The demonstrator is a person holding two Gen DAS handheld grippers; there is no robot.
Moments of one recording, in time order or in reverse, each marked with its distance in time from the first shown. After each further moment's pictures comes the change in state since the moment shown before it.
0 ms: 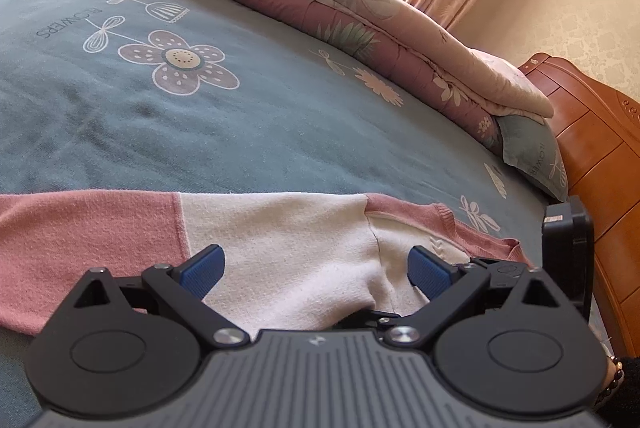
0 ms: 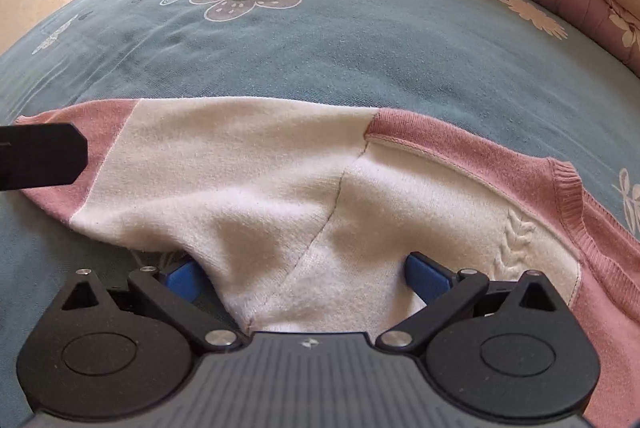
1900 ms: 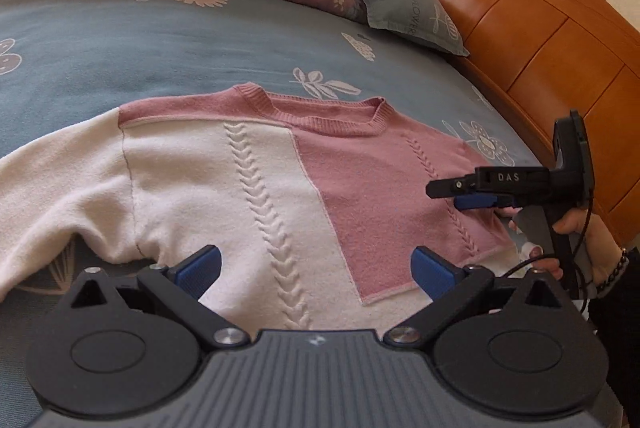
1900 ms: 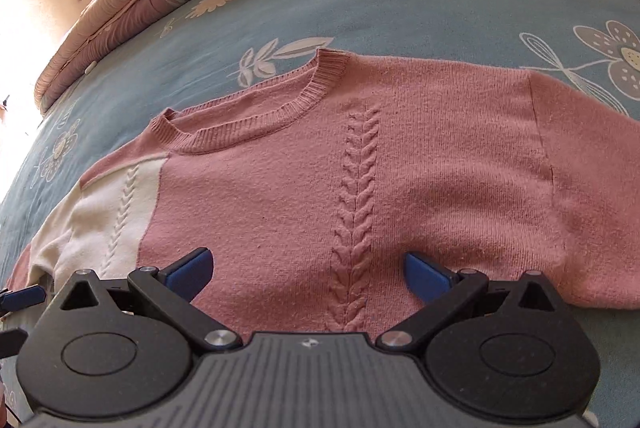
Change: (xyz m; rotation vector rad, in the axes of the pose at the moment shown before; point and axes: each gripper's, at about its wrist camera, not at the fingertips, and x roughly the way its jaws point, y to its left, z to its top) left arm 0.050 -0.166 -0.081 0.418 0.308 -0.219; right arm -0.127 -0.237 -0.175 0.644 -0.146 -0.129
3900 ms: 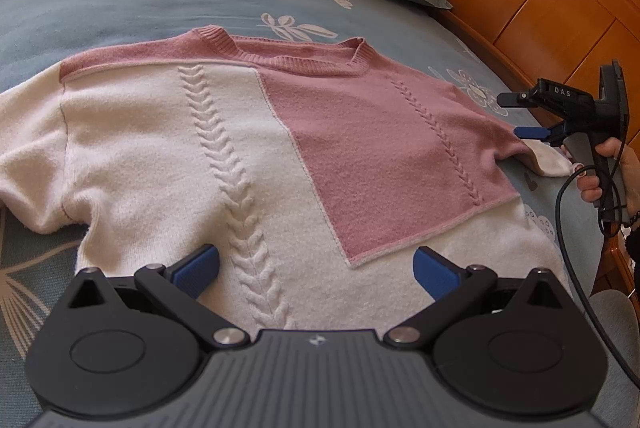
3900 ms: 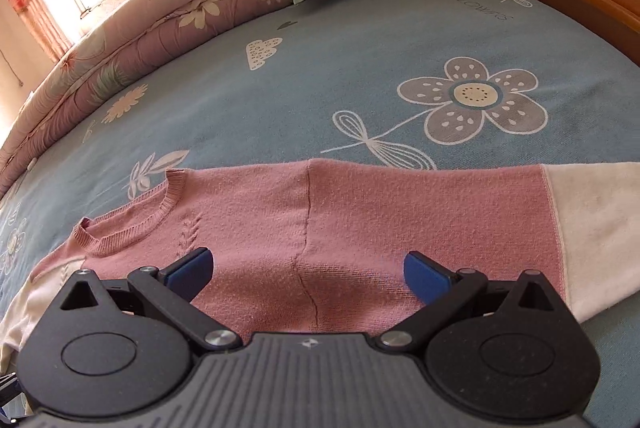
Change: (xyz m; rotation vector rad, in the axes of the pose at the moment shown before) left arm 0.031 0.005 -0.013 0.007 0.052 -0.047; right arm -0.084 -0.107 0.006 0.195 -0.185 -0.152
